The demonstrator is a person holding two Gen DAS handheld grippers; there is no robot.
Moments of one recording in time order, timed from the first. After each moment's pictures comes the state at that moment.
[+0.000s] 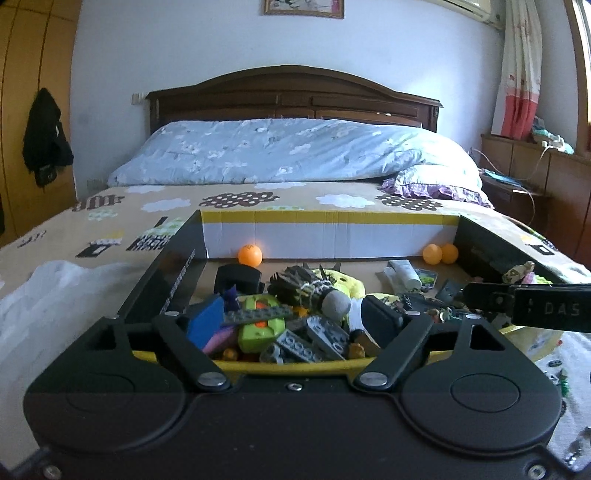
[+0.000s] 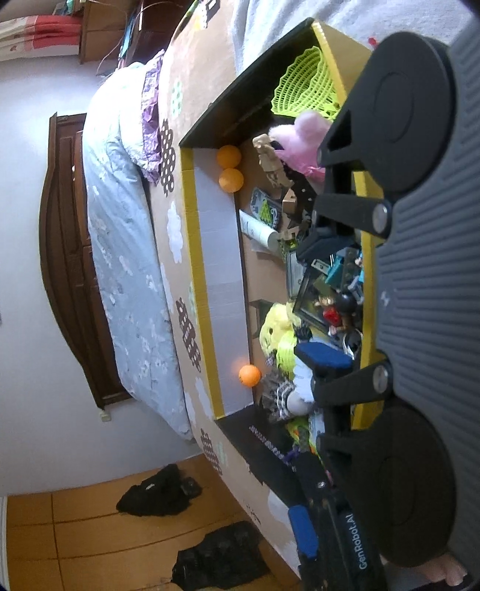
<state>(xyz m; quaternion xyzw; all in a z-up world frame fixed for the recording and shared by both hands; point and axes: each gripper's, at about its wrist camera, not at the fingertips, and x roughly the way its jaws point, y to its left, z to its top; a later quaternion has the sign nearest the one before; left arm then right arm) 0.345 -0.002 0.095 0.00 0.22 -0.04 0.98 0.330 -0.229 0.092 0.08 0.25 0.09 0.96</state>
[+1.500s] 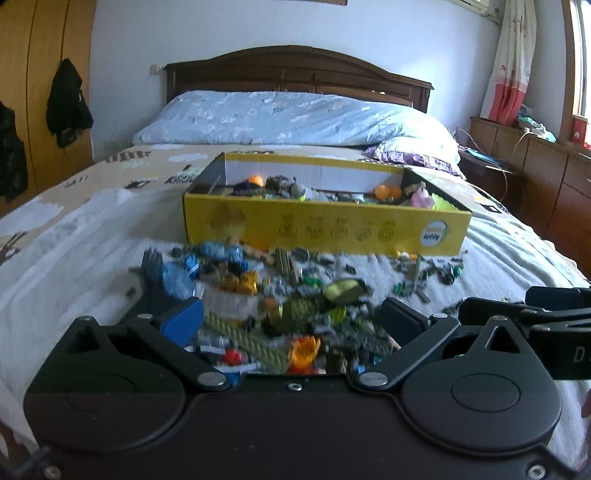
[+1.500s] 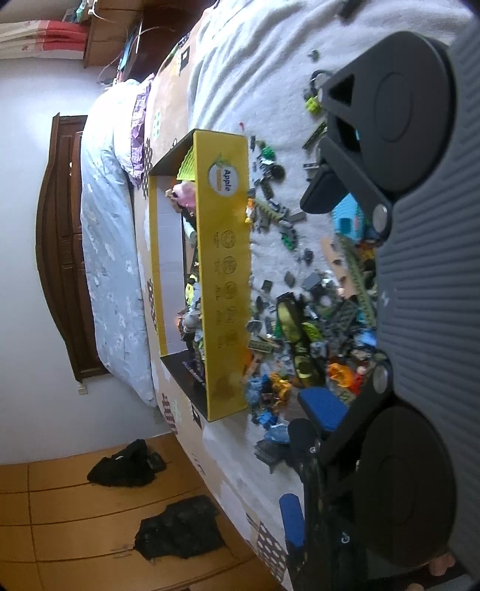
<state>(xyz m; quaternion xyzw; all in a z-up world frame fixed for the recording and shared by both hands) 0.051 -0.013 0.125 -0.03 0.27 -0.03 0.96 0.055 -0.217 0.125 0.05 0.28 0.10 0.95</state>
